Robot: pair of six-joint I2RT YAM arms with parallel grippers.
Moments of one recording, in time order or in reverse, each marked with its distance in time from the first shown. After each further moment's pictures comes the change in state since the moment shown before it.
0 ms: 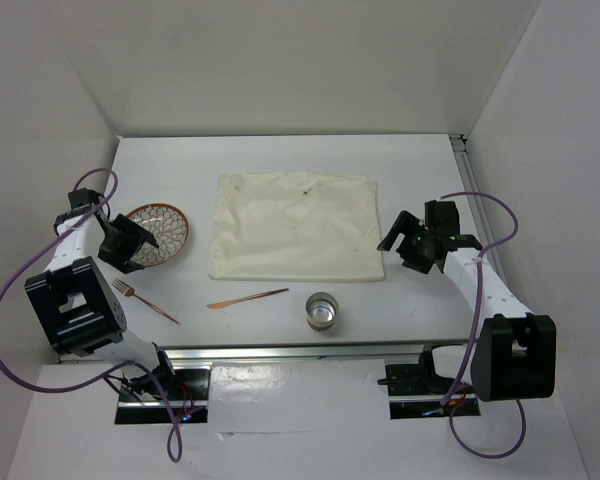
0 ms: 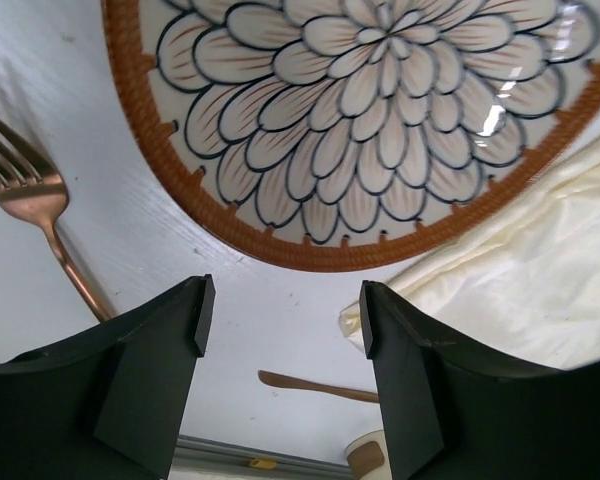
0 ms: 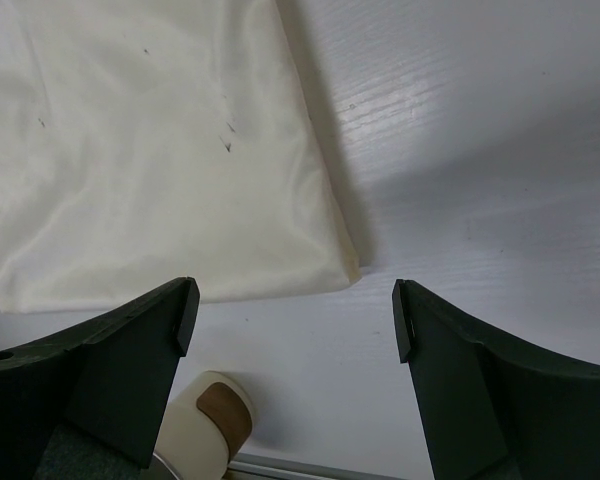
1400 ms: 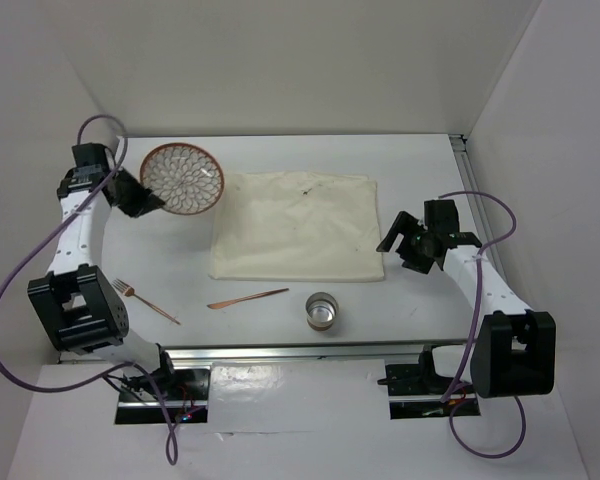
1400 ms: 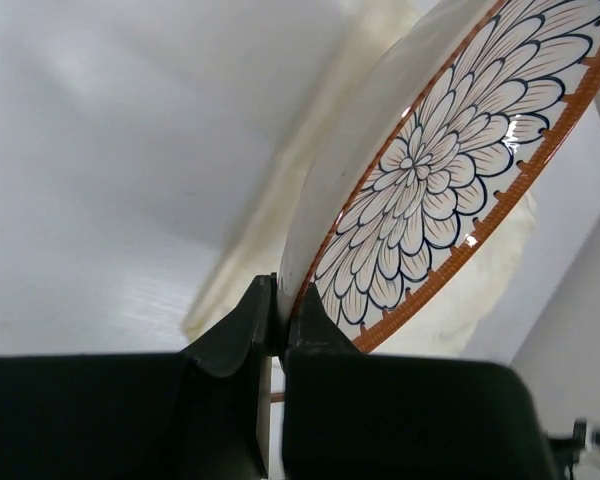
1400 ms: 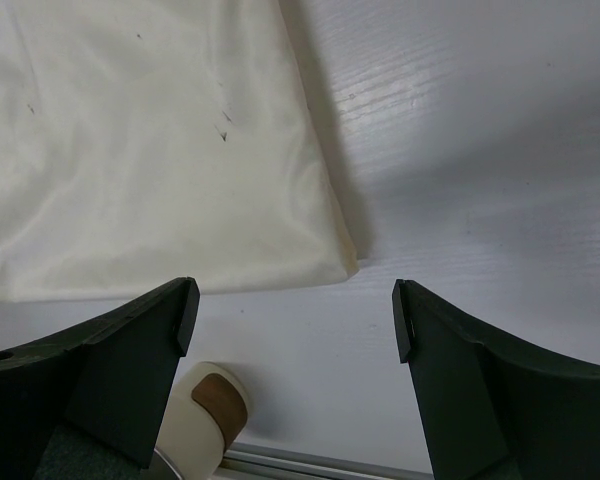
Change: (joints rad) left arm -0.131 -0.008 0.257 0.021 0.090 -0.034; right arm 0.000 0.018 0.016 -0.026 -0.017 -0.019
